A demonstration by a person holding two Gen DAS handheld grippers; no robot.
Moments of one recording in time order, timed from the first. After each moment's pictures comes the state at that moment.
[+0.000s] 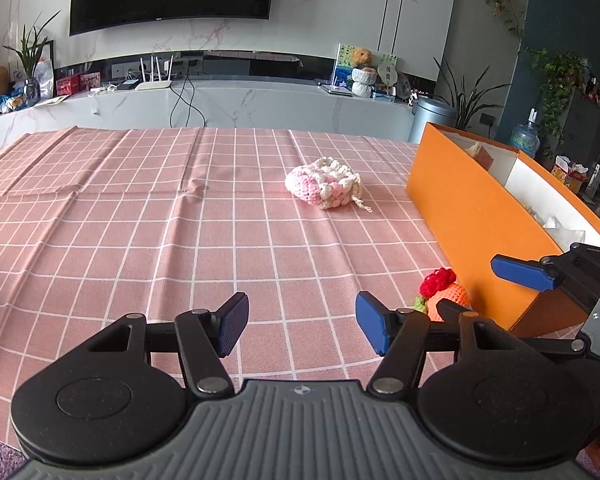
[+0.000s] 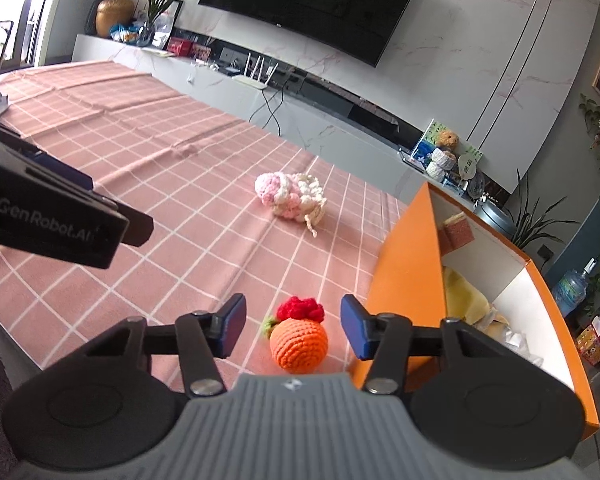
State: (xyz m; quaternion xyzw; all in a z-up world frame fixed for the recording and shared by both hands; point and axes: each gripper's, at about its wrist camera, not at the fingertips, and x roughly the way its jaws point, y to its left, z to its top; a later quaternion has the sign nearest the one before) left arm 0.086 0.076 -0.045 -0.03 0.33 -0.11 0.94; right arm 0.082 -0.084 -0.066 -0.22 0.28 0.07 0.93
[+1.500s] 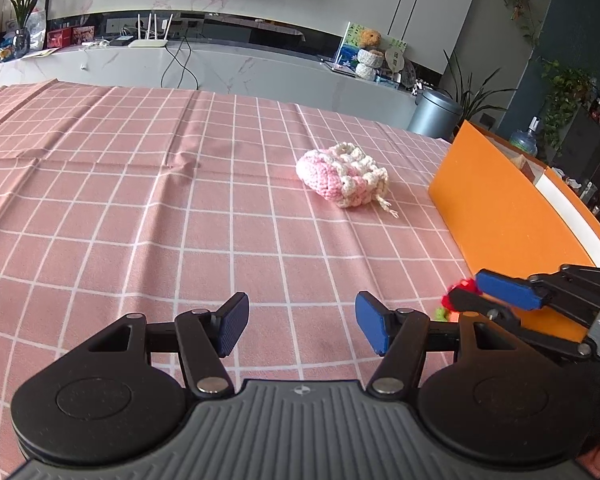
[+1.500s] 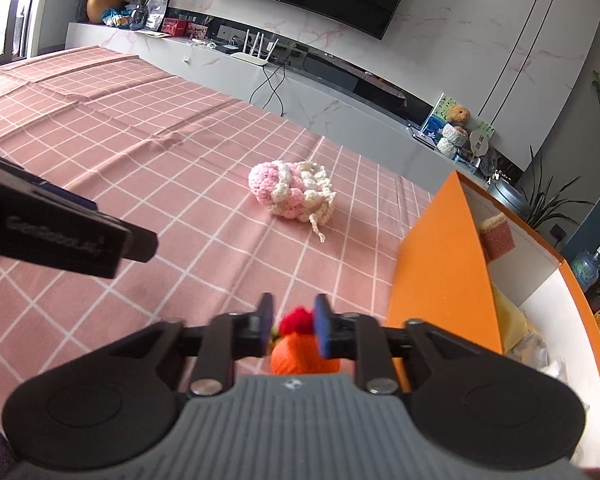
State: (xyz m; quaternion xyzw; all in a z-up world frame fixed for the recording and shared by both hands) left arm 0.152 0.089 -0.071 -0.08 0.38 -0.13 0.91; right arm 0.143 -0.077 -0.075 -0.20 0.32 0.07 0.92
